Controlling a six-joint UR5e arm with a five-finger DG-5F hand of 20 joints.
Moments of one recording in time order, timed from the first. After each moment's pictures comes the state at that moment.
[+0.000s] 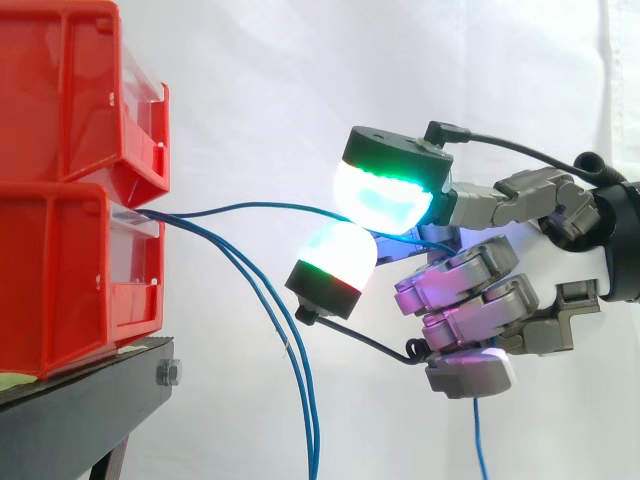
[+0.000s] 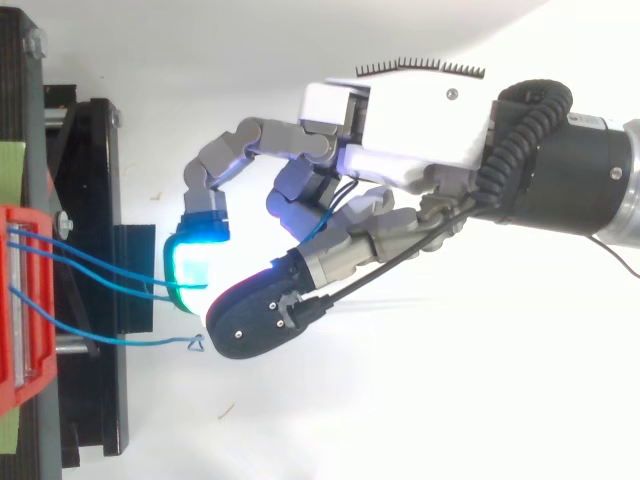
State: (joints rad) arm 0.12 -2.26 -1.16 -2.98 -1.32 -0.06
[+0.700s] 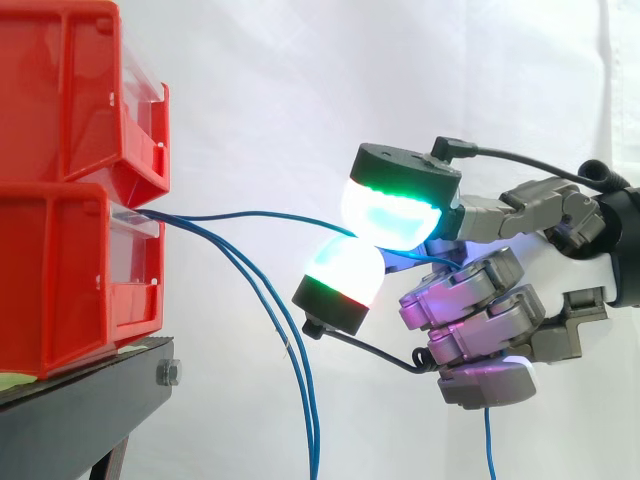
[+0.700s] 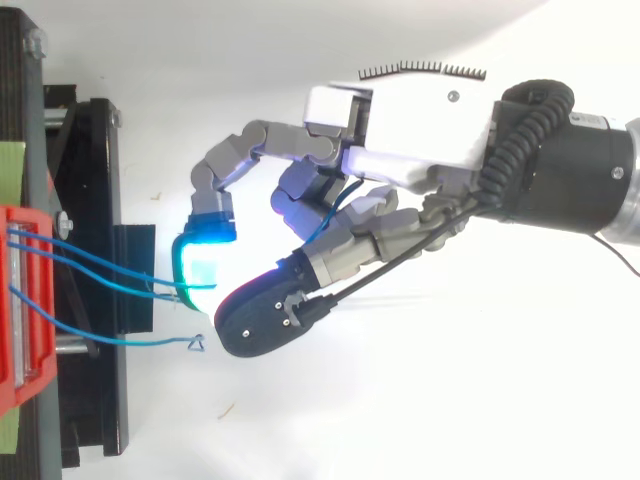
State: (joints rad) arm 0.12 -2.26 -1.16 -3.01 -1.32 -0.07
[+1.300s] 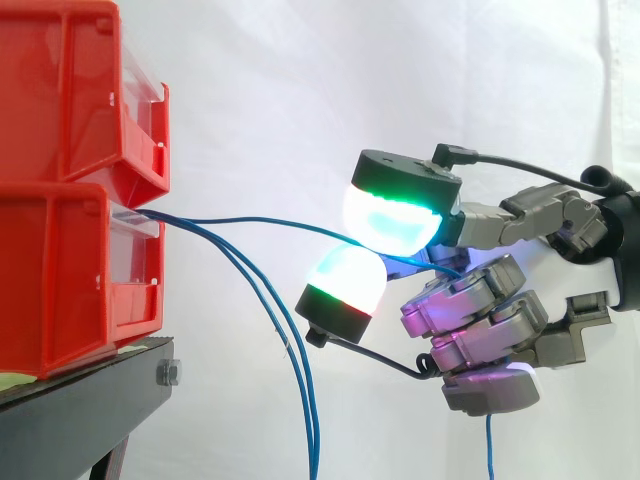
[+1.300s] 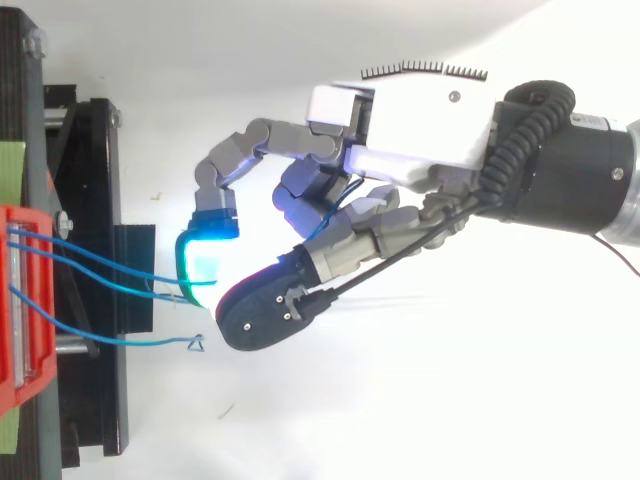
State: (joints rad) arm 0.12 -2.26 -1.16 -3.02 -1.31 -0.07
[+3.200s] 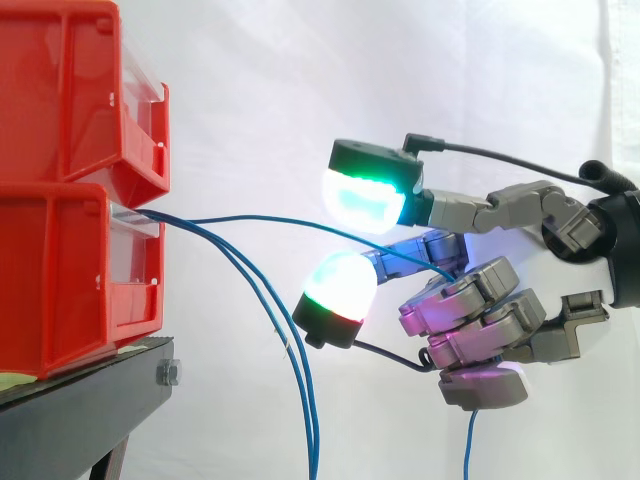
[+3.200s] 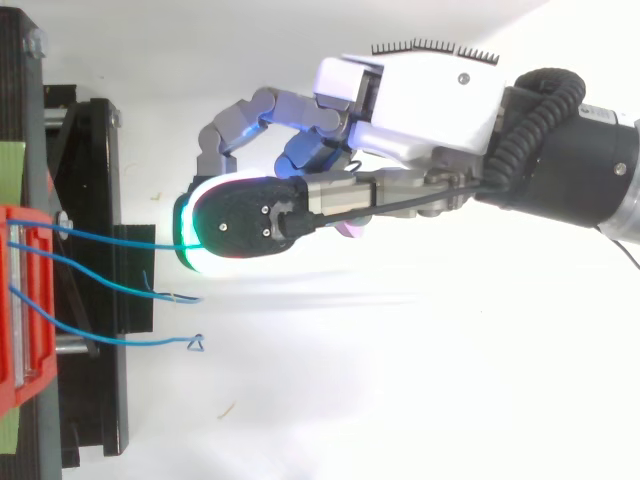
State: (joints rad) arm 0.13 -2.26 -1.16 -3.02 -1.23 -0.12
